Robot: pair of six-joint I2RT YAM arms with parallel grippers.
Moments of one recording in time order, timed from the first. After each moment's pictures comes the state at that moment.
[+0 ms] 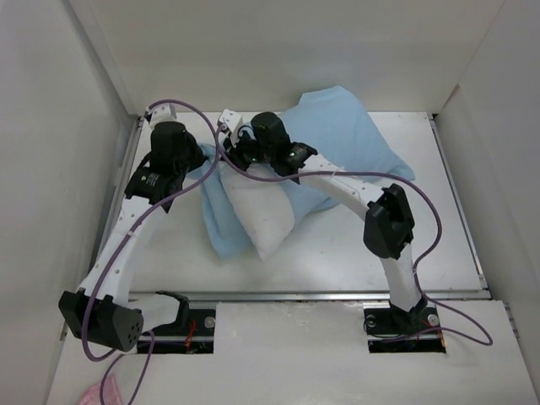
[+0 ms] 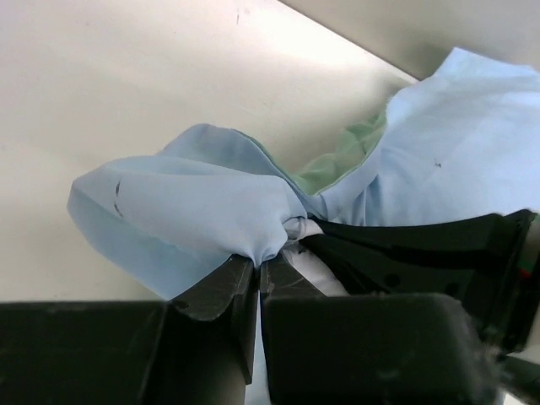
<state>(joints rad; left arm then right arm) -0.26 1.16 1.22 -0.51 -0.24 -0.59 0.78 2.11 1.93 -0.18 -0.36 -0.20</state>
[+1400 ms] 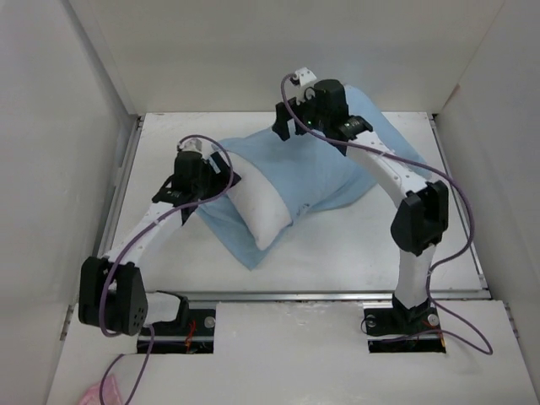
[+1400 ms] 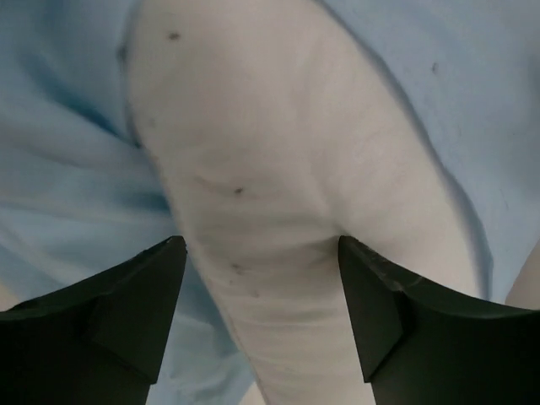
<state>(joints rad) -0.24 1.25 0.87 -0.21 0.08 -0.71 0.51 1.92 1.91 -0.27 -0.24 0.00</state>
